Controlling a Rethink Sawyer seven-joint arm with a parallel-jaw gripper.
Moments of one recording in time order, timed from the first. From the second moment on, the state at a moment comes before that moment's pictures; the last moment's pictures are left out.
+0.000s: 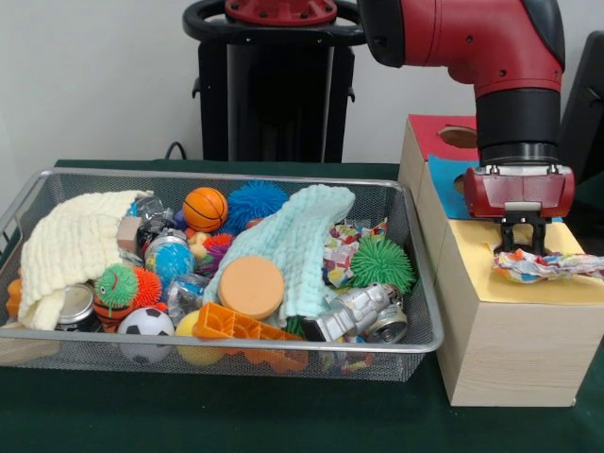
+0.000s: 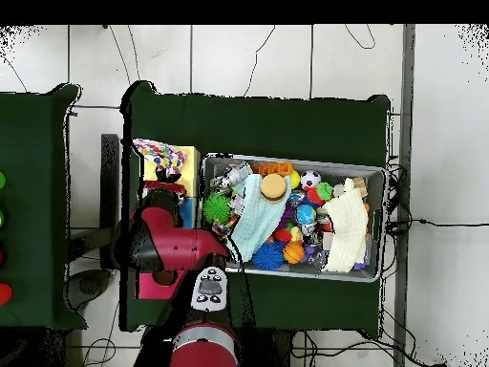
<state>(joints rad) 0.13 -0.49 -0.04 1.76 0.17 -0.35 1.84</state>
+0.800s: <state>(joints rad) 0.13 -0.51 -0.04 1.75 0.17 -0.30 1.84</state>
